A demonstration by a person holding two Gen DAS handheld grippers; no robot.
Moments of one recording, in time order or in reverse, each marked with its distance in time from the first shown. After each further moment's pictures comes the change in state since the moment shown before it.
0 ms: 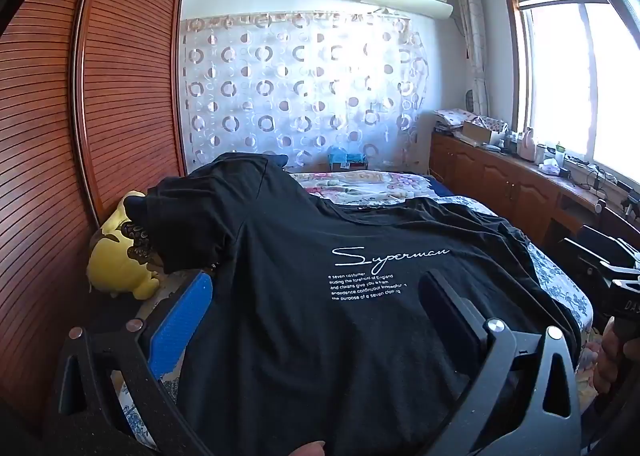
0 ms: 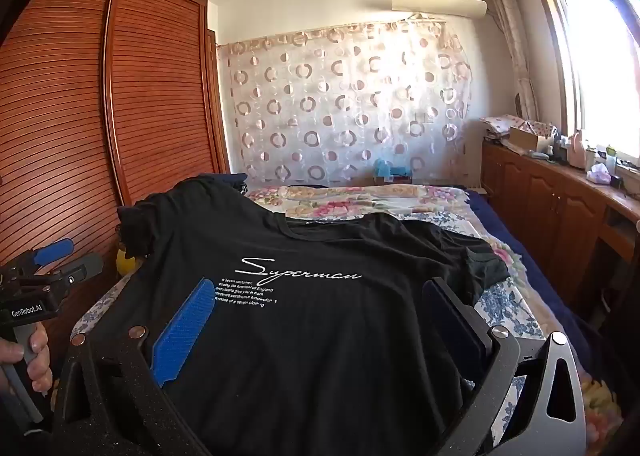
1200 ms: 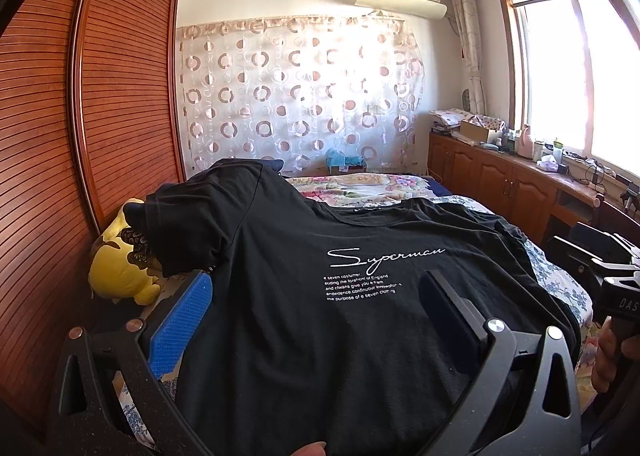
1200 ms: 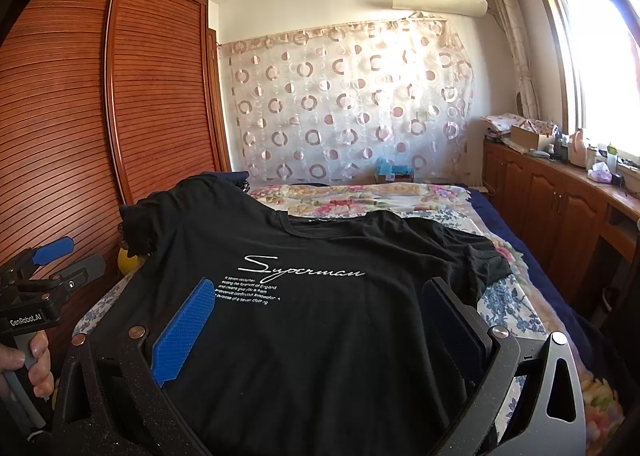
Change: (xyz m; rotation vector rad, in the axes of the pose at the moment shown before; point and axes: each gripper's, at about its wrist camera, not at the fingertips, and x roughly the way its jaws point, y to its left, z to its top) left arm -0.005 -0.005 0.001 0.002 -0.007 -0.002; right arm 0.000 0.002 -0.002 0.006 0.000 0.001
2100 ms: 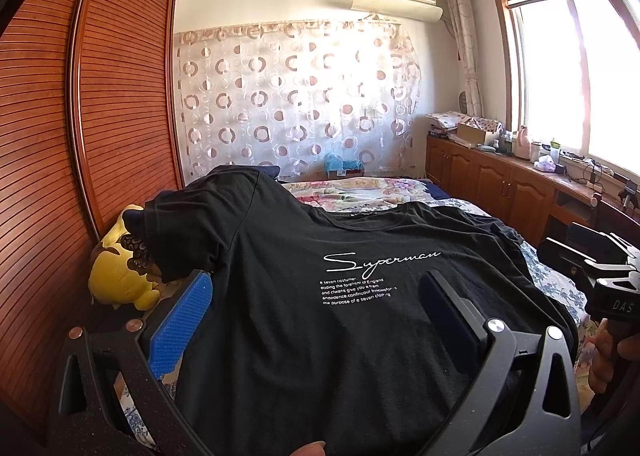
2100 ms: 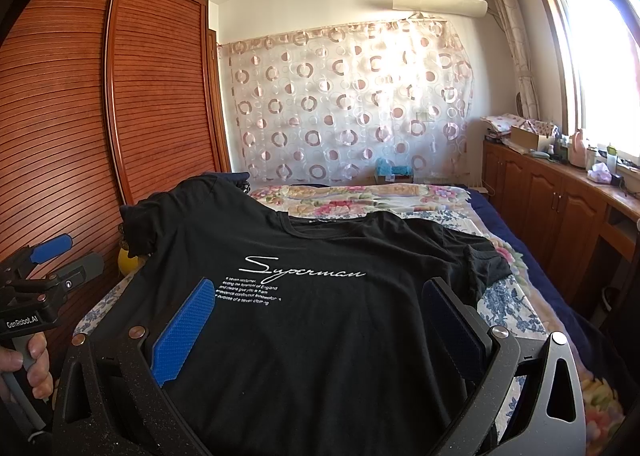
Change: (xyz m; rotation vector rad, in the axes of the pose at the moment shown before) left arm -0.003 -0.003 0.005 0.008 -0.009 0.002; right arm 0.000 0.000 0.000 0.000 -0.001 -0.001
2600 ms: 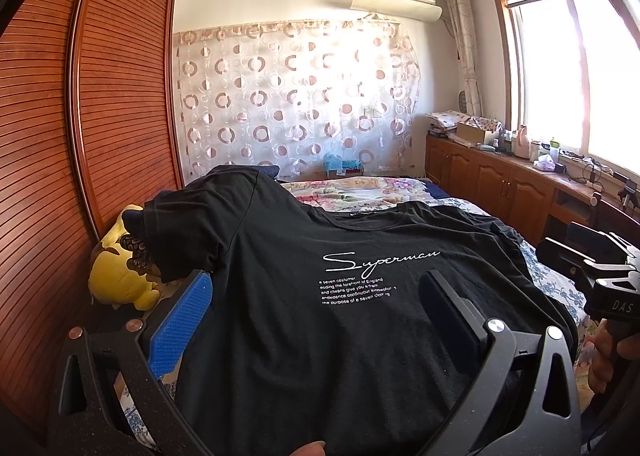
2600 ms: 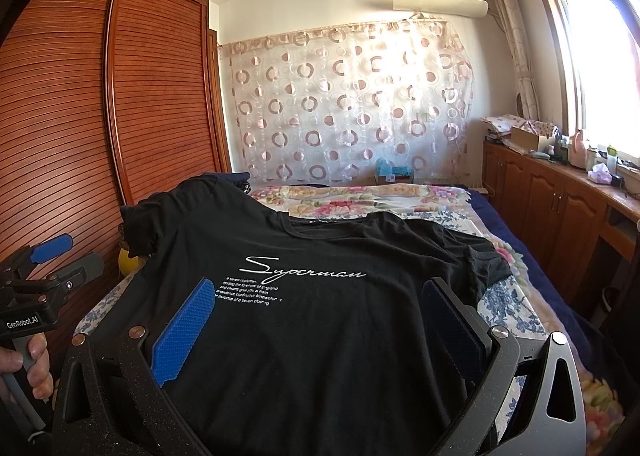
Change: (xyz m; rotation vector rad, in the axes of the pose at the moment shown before) left arm -0.001 -0.001 -0.001 0.003 -0.004 0.002; right arm -0.001 0.000 0.001 -0.001 0.001 0.001
